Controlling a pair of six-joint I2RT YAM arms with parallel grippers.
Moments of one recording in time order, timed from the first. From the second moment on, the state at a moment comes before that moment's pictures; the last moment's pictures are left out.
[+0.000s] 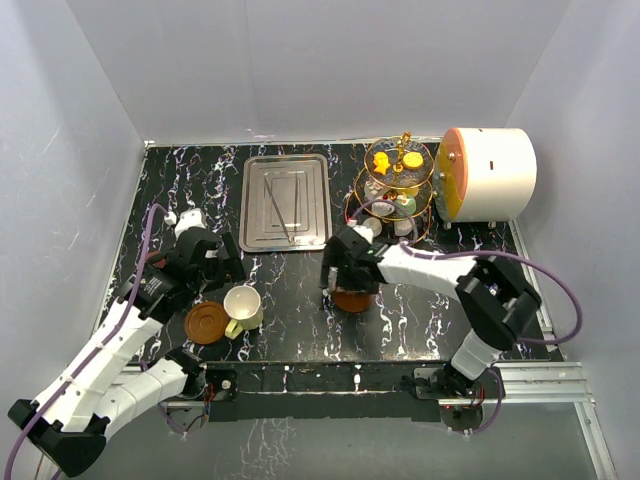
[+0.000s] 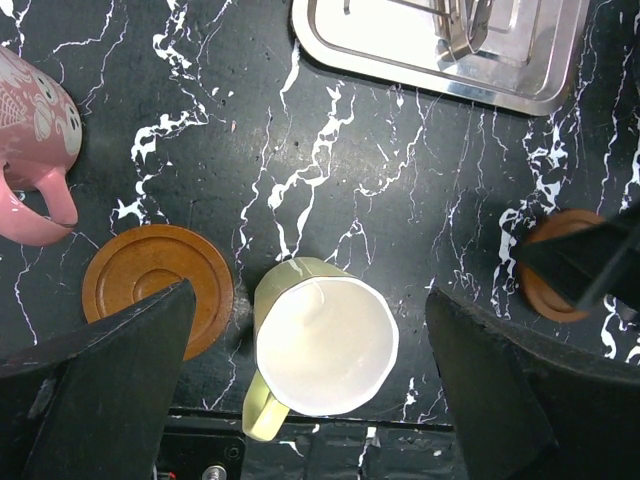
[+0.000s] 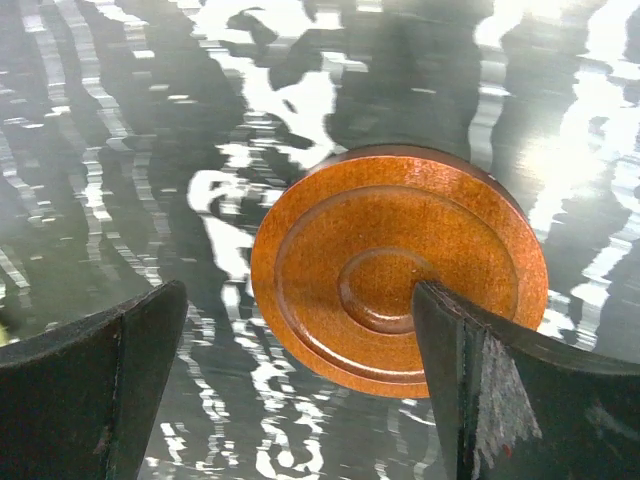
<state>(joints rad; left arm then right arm) -0.58 0.83 0.95 -0.99 -0.38 -0.70 0.82 1.67 1.02 -0.45 0.11 0.87</state>
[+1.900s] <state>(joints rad) -0.58 0.92 0.87 -0.91 -0.27 -0.65 0.58 1.11 0.72 -0.41 -0.01 0.74</state>
